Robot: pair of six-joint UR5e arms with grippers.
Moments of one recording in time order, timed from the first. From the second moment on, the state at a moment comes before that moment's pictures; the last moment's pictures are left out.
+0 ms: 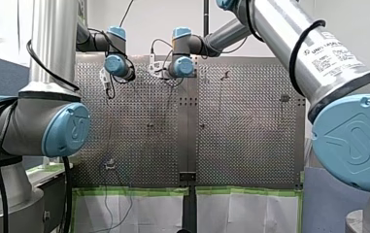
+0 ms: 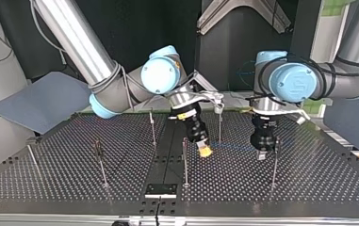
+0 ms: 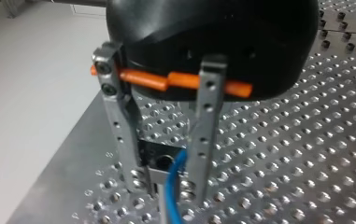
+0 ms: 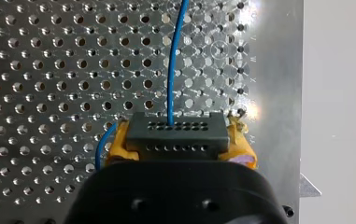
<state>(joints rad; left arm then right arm) -0.02 -1.66 -1.71 -2.86 -1.61 -1.81 2.43 -0.92 0.96 -0.12 1.62 1.58</state>
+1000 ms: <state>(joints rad) -0.09 -1.61 -1.97 -2.81 -1.71 -1.77 2.45 -0.87 1.01 -0.09 1.63 1.58</state>
